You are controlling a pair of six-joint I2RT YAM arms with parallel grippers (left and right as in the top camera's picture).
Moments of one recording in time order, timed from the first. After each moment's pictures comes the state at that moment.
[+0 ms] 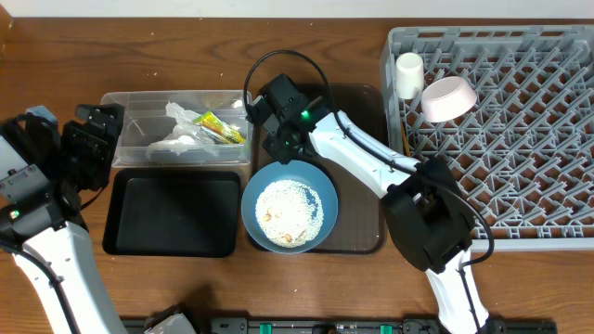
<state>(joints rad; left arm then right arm) 0.58 1.17 1.12 -0.69 0.59 -0.73 0.70 2.23 1.77 -0.69 -0.11 -0.17</state>
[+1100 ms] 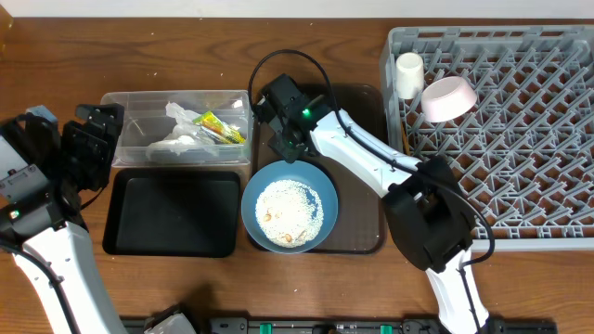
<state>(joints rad) 0.58 1.17 1.12 -0.69 0.59 -0.73 0.70 2.23 1.78 -0.74 -0.02 -0.15</state>
